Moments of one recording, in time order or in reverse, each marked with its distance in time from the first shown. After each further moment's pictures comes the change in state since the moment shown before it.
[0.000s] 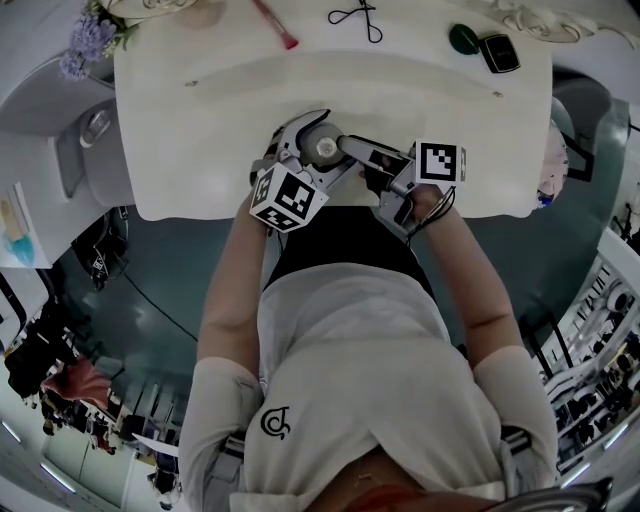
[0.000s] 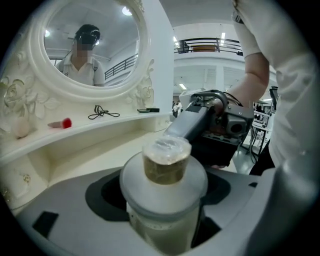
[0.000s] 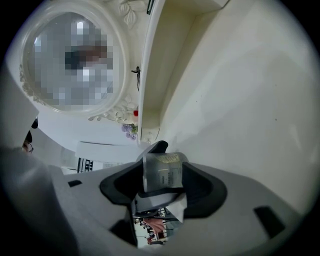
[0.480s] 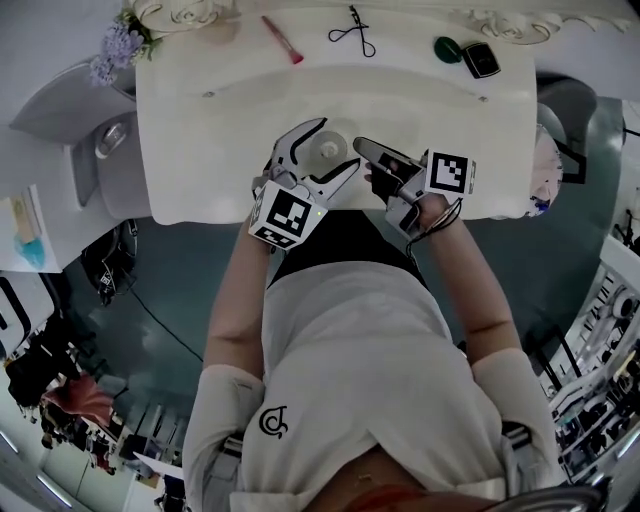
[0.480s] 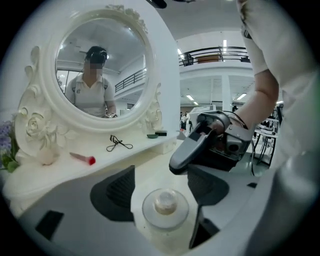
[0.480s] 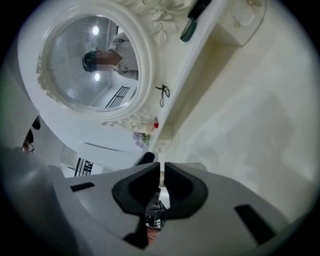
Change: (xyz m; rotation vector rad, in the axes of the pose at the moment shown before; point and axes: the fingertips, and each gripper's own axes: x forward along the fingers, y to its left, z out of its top) left arm -0.050 0.008 0.064 -0.027 -0.138 0.110; right arm -0.027 0.045 0.014 -0.067 -0.126 -0.004
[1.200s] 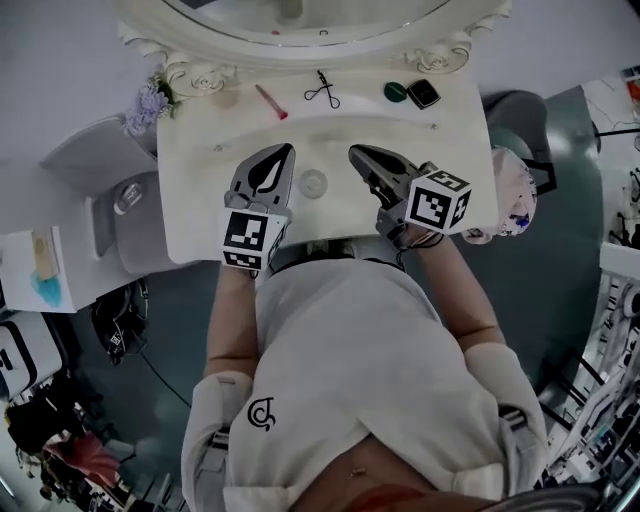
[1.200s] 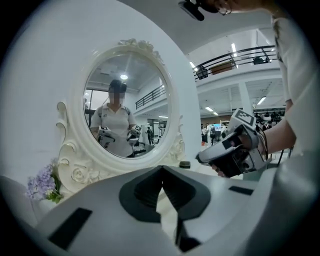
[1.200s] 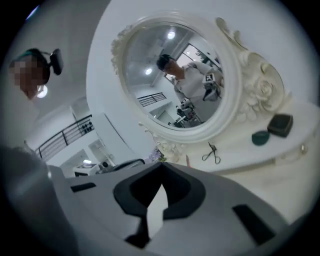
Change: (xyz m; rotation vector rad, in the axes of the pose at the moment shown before) left arm -0.083 0.053 0.117 -0.049 -0.168 0.258; right arm -0.061 0.128 0.047 -0.666 -0.249 -0.056
